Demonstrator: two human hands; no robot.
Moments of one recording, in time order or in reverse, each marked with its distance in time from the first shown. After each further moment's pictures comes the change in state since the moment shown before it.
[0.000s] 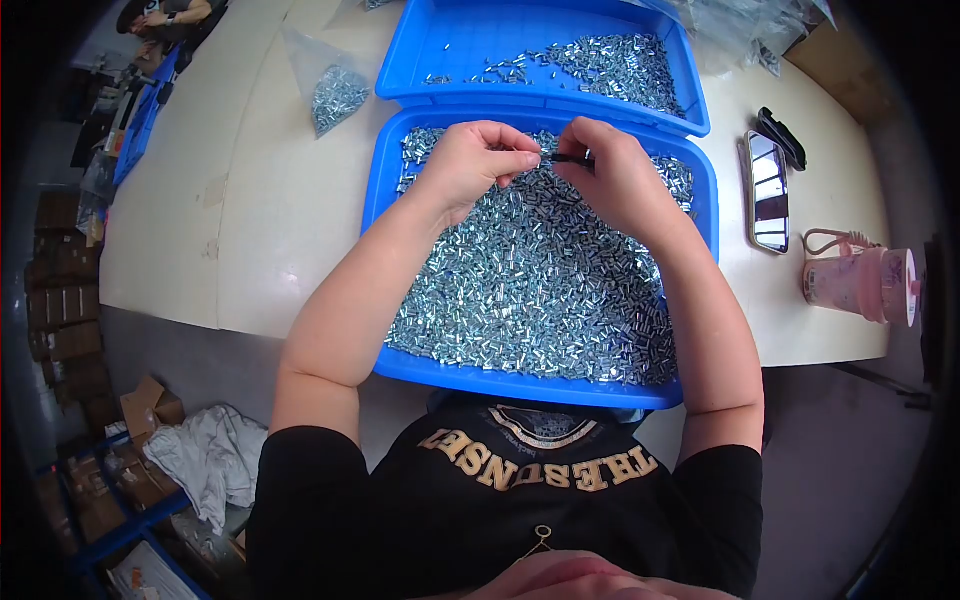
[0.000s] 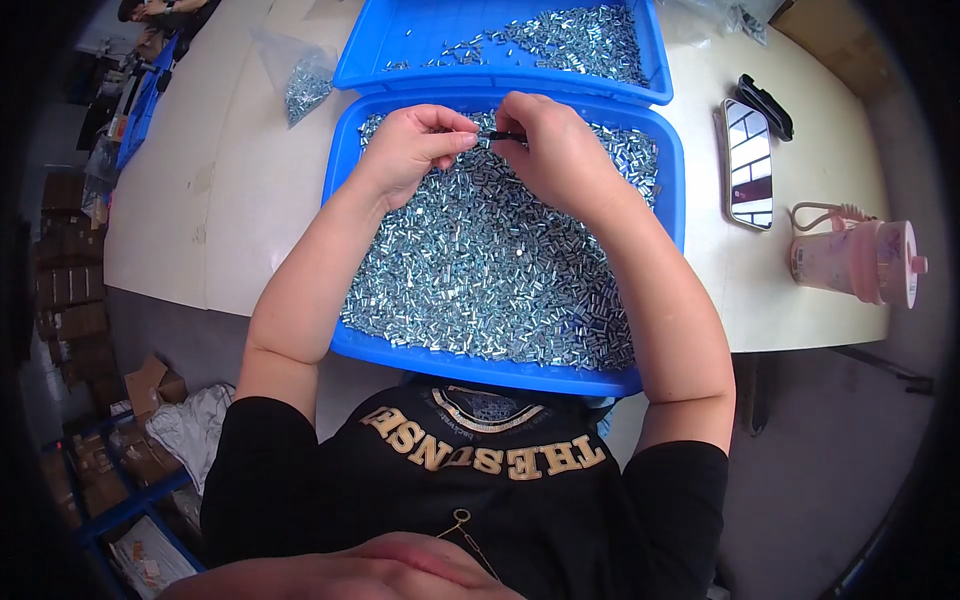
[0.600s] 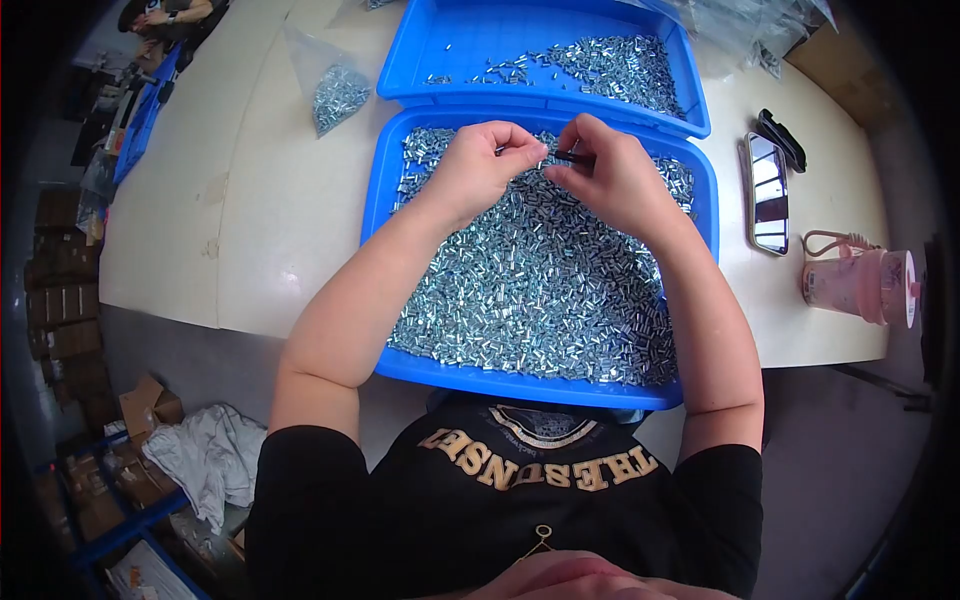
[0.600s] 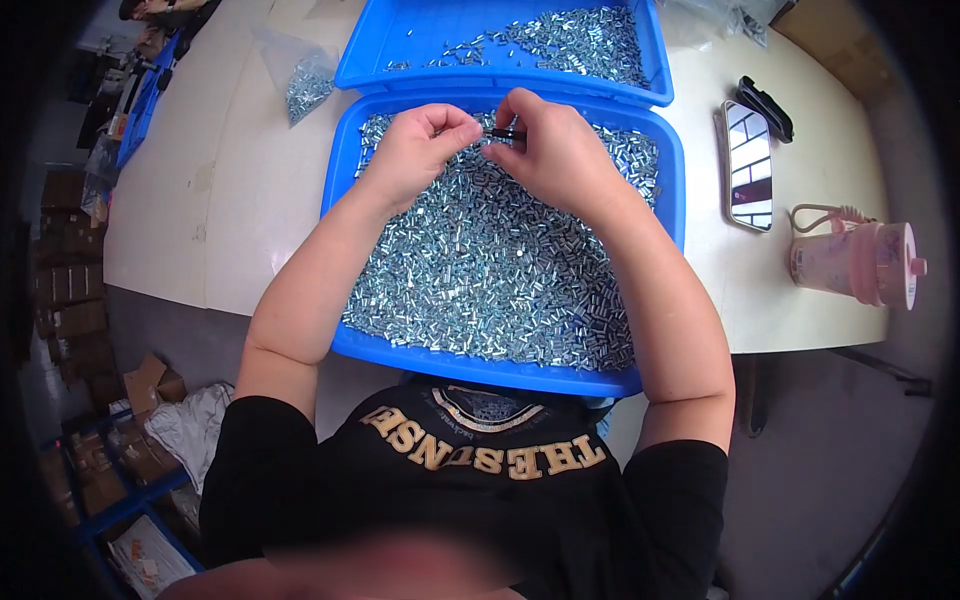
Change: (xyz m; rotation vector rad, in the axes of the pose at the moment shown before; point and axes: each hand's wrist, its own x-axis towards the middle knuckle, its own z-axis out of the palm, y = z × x) left_hand -0.002 -0.005 0.010 0.153 0.035 0.180; right_hand 0.002 -0.014 -0.009 -0.028 -0.168 0.198
